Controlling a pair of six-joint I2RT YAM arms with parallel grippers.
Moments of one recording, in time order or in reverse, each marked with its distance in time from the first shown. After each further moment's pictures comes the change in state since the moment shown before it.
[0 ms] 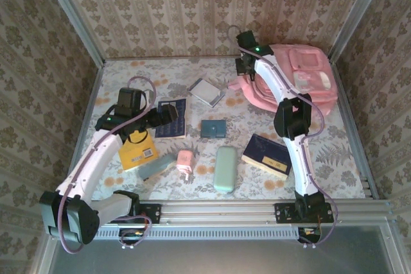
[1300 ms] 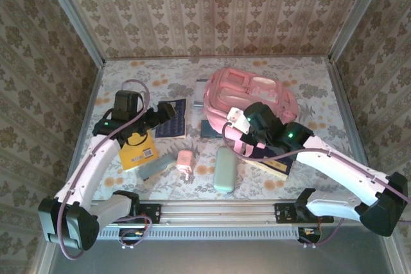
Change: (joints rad) left arm 0.005 -0.042 -0.042 0.036 0.023 -0.159; right arm 0.459 -1.276 -1.444 0.352 0.127 -0.542
